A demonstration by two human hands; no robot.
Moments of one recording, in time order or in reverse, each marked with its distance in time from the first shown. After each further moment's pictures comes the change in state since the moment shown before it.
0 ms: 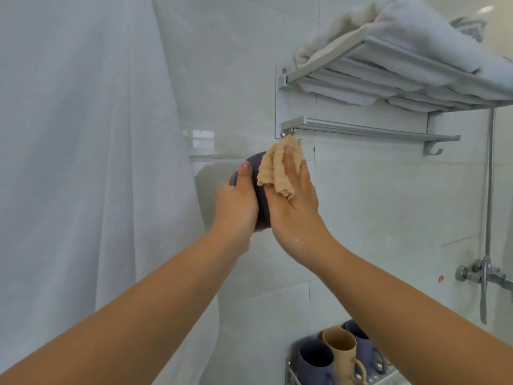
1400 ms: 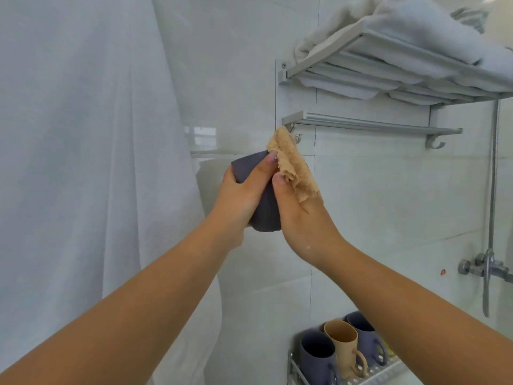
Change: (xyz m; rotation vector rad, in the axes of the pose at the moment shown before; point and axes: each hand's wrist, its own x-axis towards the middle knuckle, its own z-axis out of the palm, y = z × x) left_hand 0.008 -0.008 -0.010 0.023 -0.221 0.089; right_hand -0.005 0.016 -0.004 0.197 -0.014 -0.134
